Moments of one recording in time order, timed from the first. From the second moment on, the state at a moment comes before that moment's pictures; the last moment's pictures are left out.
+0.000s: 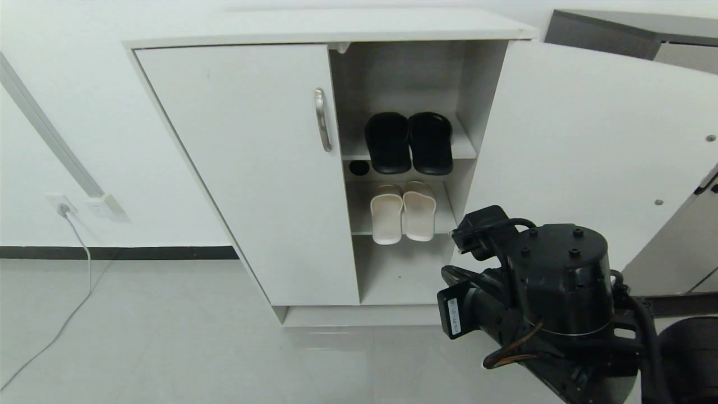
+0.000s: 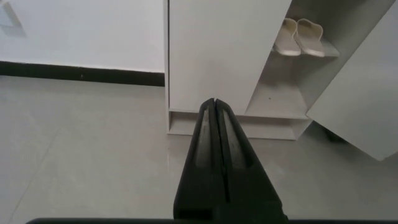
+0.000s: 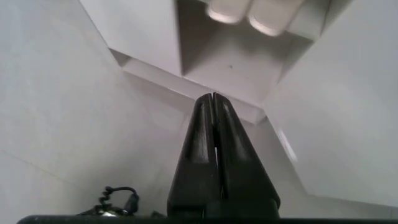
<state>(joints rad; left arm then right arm) 0.00 0.00 0.00 0.00 0.03 -0.10 0.99 1.67 -0.81 -0.55 -0.58 0.12</state>
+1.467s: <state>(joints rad) 0.00 0.00 0.00 0.00 0.02 -0.10 0.99 1.68 -0.81 -0.55 -0.59 0.11</state>
